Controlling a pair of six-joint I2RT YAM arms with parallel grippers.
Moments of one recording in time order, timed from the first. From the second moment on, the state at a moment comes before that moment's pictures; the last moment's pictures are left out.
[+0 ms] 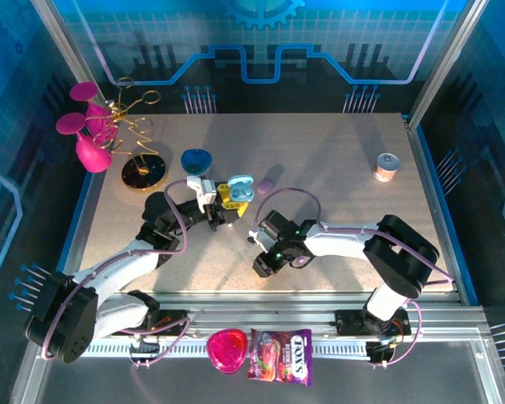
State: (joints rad) left arm -0.41 1.14 0.47 0.86 0.79 -0.17; right arm 0.89 1.65 0.82 -0.35 -0.34 0.20
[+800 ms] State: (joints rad) left arm -0.41 1.15 0.47 0.87 0.79 -0.17; right arm 0.89 1.68 0.86 -0.39 -0.31 0.23
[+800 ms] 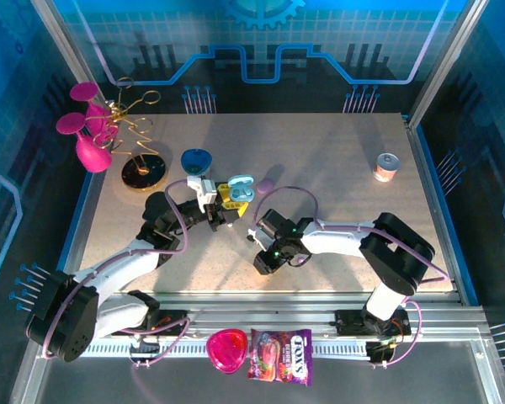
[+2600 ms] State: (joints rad) left arm -0.45 1.47 0.46 1.18 0.42 -0.06; right arm 0.90 1.42 1.31 -0.37 0.12 0.19
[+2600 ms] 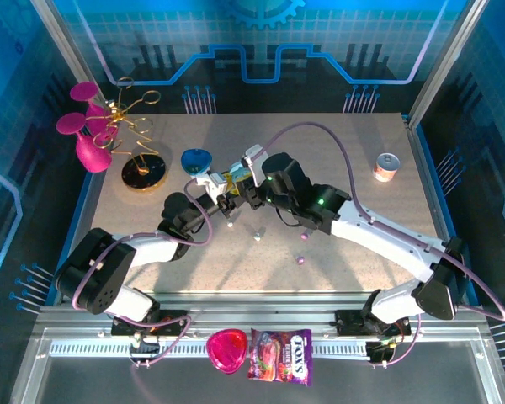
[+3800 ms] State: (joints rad) left arm -0.47 1.40 0.44 1.13 0.39 -0.06; right arm 0.87 1.52 1.37 -0.39 0.02 0.29
